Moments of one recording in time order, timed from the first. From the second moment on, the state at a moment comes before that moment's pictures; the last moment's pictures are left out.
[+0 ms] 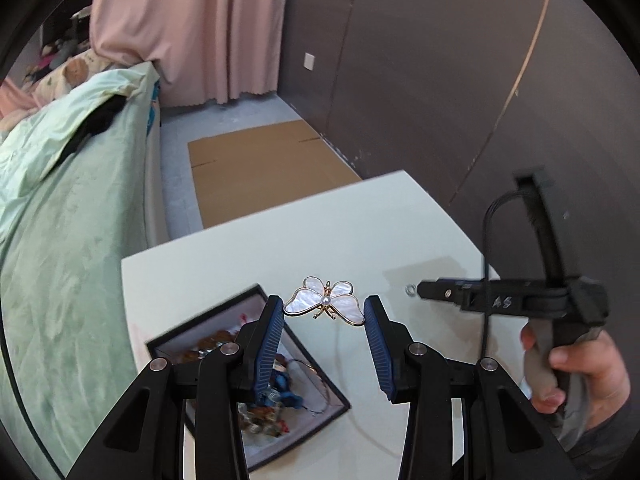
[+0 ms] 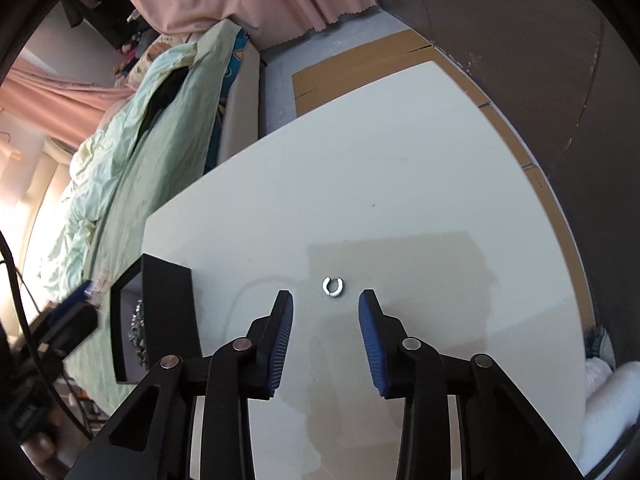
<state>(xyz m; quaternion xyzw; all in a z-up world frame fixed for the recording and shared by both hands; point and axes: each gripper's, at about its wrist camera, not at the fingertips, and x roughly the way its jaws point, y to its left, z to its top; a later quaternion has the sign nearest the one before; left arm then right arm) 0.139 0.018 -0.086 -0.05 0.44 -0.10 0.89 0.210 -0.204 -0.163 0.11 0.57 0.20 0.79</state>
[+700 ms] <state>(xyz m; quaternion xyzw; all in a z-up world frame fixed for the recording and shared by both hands) 0.145 0.066 -0.081 -0.09 0.44 -0.07 0.89 0.203 -0.168 -0.147 0.00 0.55 0.16 0.82</state>
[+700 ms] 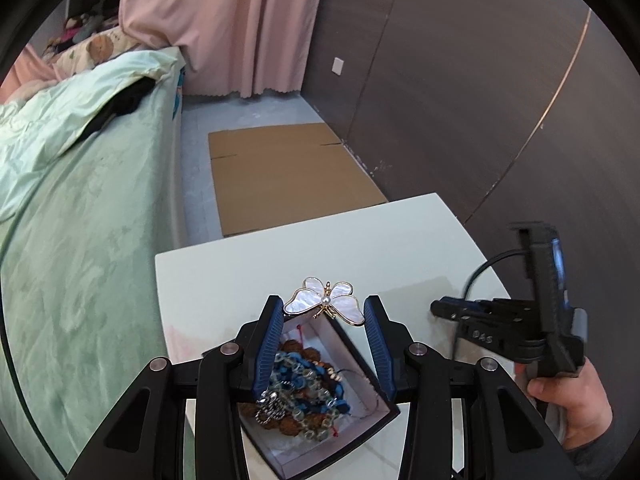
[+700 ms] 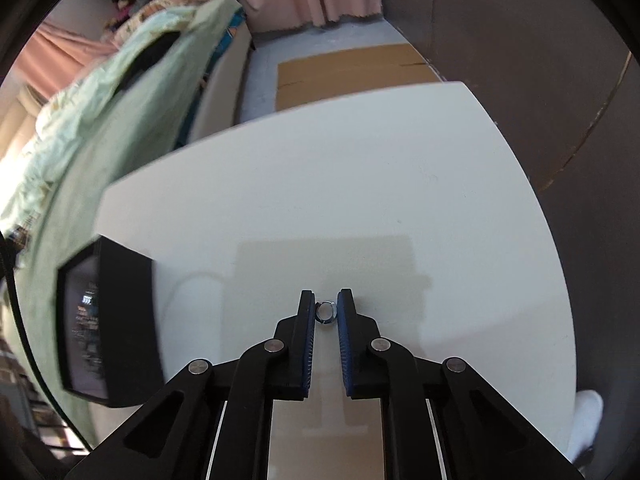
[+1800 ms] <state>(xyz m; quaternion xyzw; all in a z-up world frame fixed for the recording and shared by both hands) 0.095 0.115 -0.059 -0.15 0.43 -0.04 0.89 0.149 -0.078 -0.086 0.11 0.46 0.36 0.80</state>
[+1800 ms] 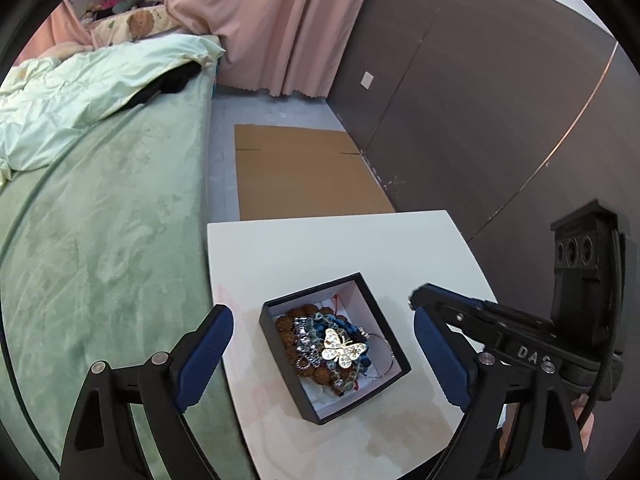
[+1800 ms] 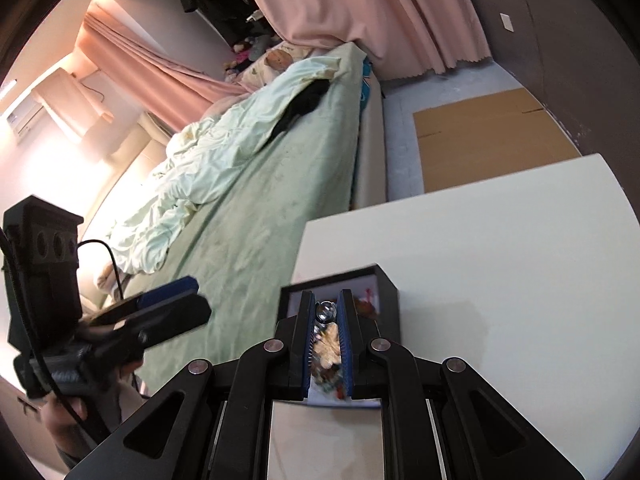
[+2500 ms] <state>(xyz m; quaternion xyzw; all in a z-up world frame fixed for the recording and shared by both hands) 0.059 0.119 -0.047 -0.16 0.40 -0.01 0.90 0.117 -0.108 -0.053 0.05 0.45 0.35 0.82</state>
